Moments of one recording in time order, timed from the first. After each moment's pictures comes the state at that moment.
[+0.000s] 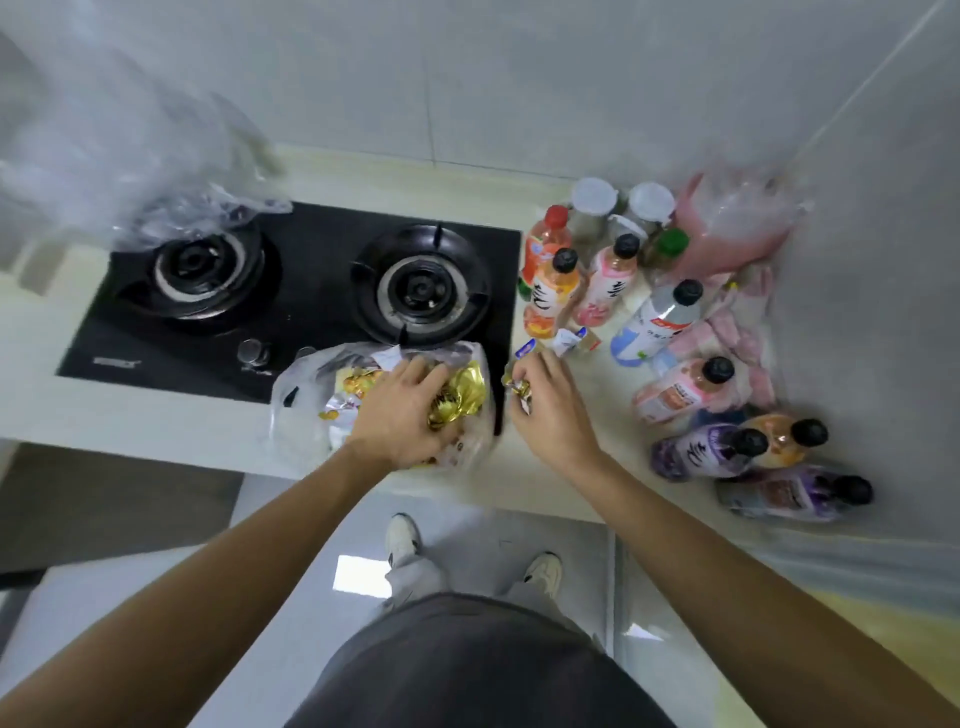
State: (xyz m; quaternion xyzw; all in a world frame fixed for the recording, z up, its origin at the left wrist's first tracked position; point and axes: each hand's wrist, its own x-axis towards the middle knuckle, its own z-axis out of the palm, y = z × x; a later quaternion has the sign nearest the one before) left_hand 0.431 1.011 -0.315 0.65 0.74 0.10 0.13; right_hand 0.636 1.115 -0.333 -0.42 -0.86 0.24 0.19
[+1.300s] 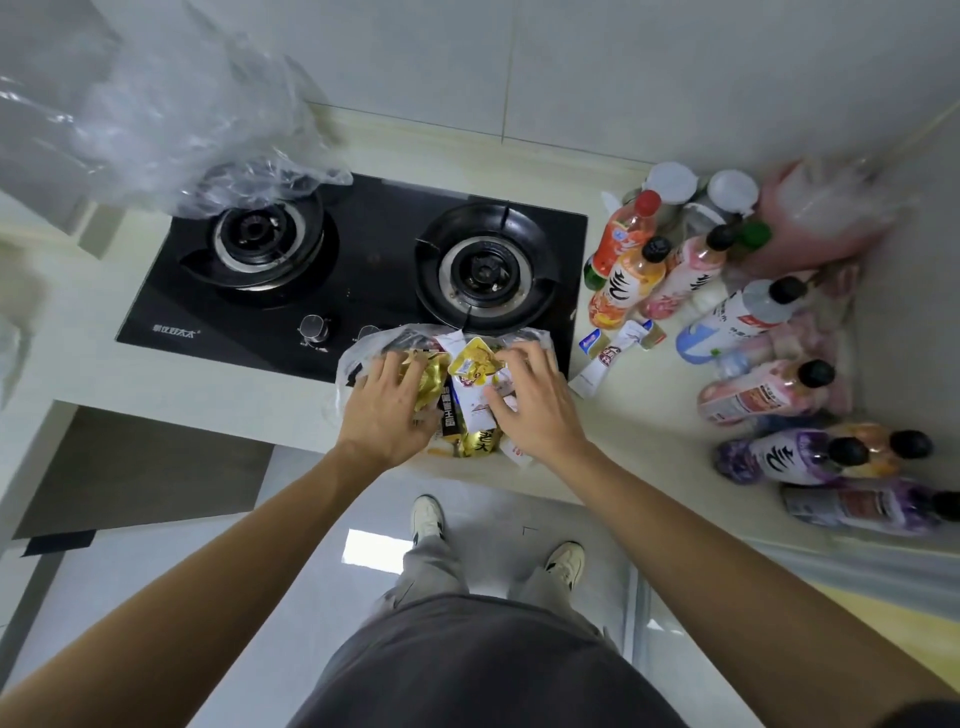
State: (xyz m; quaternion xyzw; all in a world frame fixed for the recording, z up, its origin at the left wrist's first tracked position) left_hand 0.349 0.950 -0.342 0.58 0.81 0.02 0.13; right_hand 0.545 1.075 -0.361 -0.38 -0.89 0.23 0.13
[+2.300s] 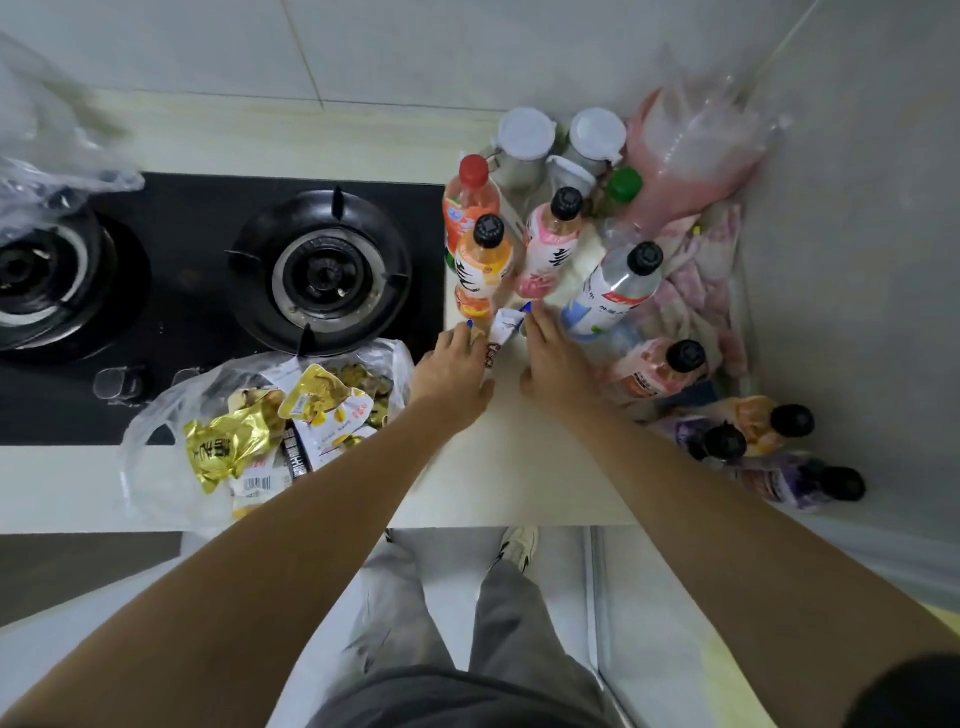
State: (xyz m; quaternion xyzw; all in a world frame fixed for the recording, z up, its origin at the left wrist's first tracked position) left_hand 0.532 1.155 -0.404 0.67 0.72 -0.02 0.20; right_hand 0.694 1.231 -0.432 -0.48 -0.85 0.20 -0.02
